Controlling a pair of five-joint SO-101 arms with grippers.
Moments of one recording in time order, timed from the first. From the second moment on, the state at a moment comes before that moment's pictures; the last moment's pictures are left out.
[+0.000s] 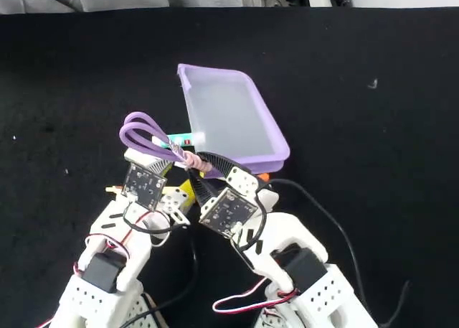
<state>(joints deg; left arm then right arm) 19.3 -104.0 95.7 33.4 -4.7 -36.4 -90.2 87.1 24.5 28.6</state>
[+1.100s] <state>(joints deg) 18.9 -103.8 96.0 29.1 -4.7 -36.1 -90.9 87.0 26.5 28.5</state>
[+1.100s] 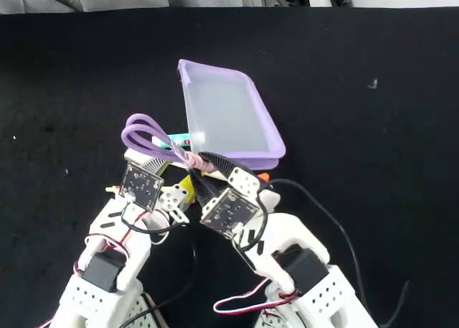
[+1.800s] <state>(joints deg) 18.6 -101.5 96.2 29.3 -6.9 -36.1 -90.3 86.9 28.5 28.5</state>
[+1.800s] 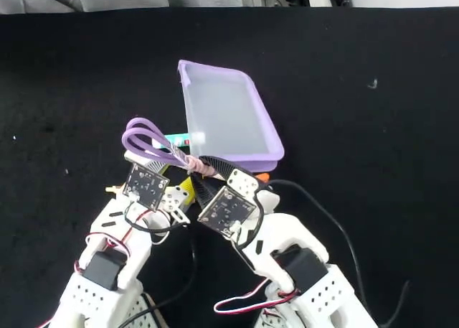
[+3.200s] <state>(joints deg) 16.6 -67.0 90.4 7.4 -7.7 -36.1 -90.2 87.0 28.7 28.6</state>
